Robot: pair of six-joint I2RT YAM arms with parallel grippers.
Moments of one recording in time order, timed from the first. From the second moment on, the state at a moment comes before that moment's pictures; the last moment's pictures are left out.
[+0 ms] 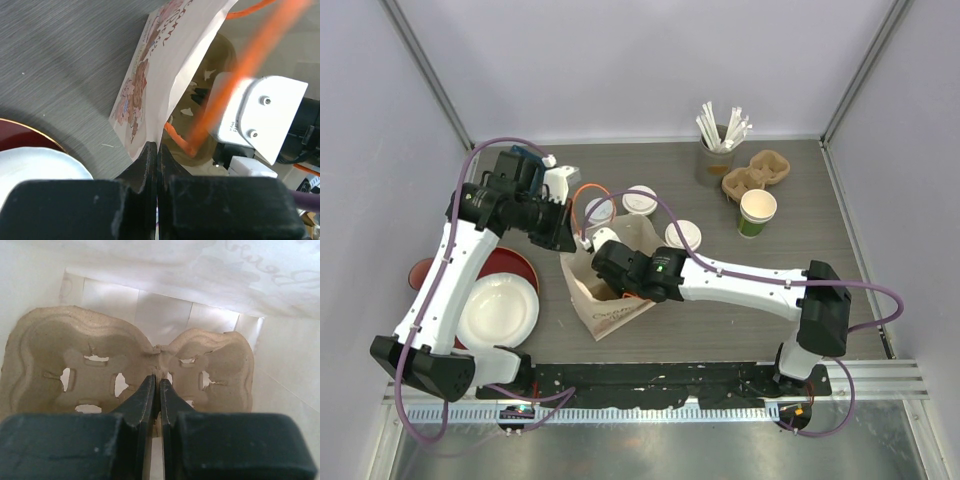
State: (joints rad) left arm -0.31 1.29 1.52 -1.26 0.44 0.02; right arm 1.20 1.67 1.41 -0.68 0.31 0.31
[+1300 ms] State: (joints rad) left arm -0.32 1.28 1.48 -1.25 0.50 0.11; right arm 1.12 1.81 1.41 -0.75 0.19 0.34
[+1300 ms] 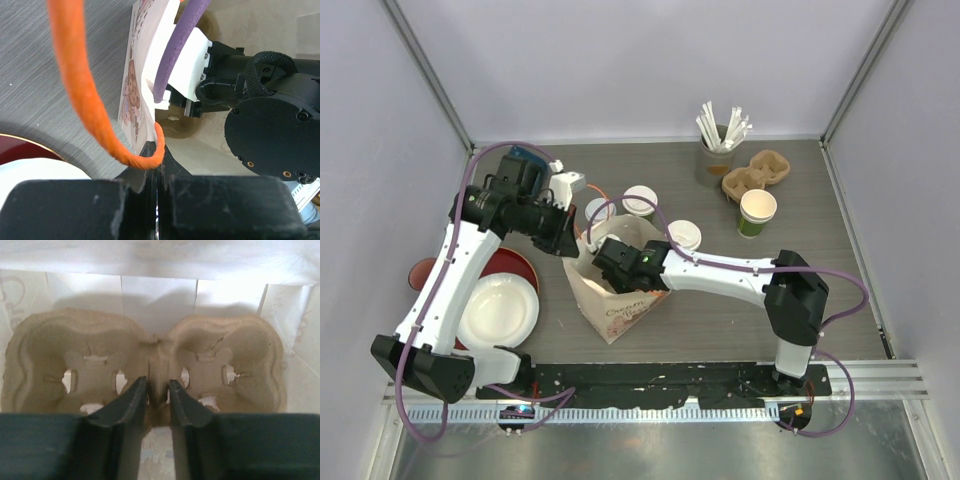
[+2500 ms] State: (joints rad) left arm -0.32 1.28 1.47 -1.28 0.51 0.21; right arm 1.15 1.60 1.47 -0.66 0.22 0.23
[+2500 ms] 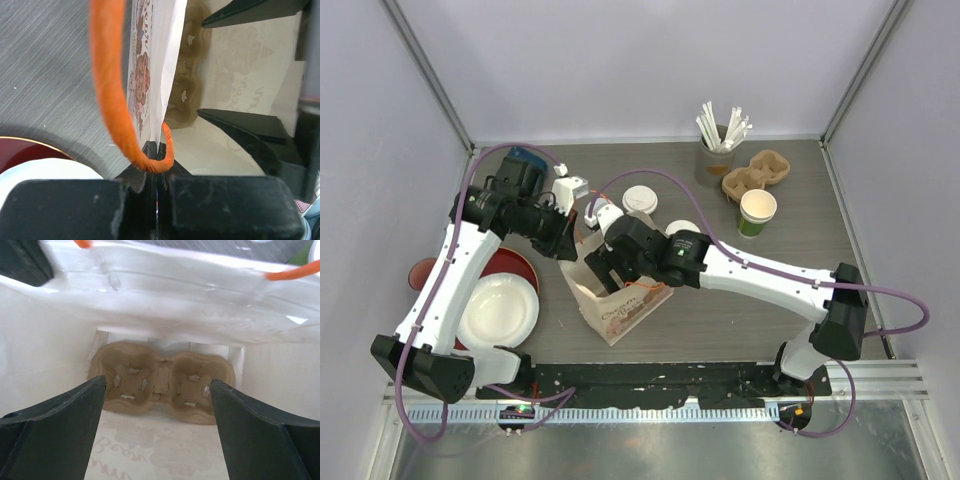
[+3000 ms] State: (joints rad) left arm -0.32 1.28 1.49 -1.31 0.49 0.27; right arm 1.15 1.43 1.48 -0.48 0.15 0.17
